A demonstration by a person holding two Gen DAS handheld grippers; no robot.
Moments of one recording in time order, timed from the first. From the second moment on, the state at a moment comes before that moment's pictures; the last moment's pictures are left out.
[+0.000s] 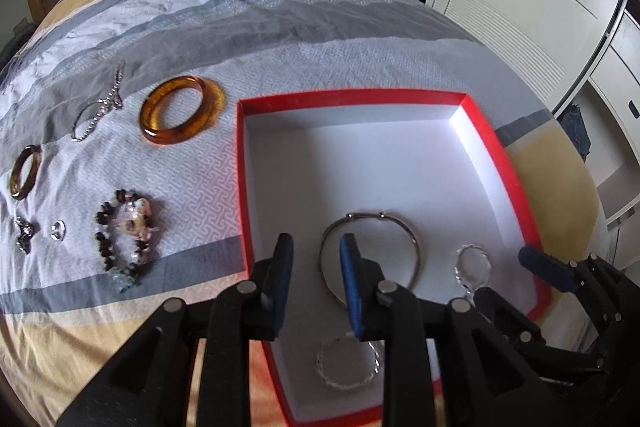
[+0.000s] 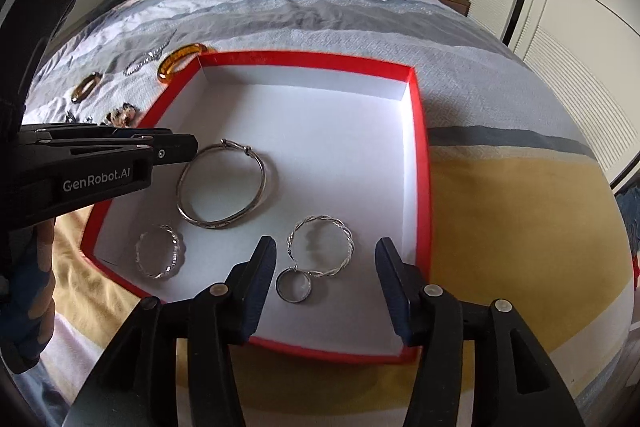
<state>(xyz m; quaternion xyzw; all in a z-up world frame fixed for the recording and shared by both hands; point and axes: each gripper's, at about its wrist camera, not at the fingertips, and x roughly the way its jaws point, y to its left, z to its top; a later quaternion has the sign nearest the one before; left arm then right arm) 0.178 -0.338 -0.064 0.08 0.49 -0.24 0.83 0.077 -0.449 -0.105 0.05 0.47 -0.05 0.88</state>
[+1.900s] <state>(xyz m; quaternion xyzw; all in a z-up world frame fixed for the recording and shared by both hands) -0.107 -0.060 0.167 0.04 0.23 -0.05 0.97 -0.146 -0.255 0.158 0.03 0.23 0.07 0.97</state>
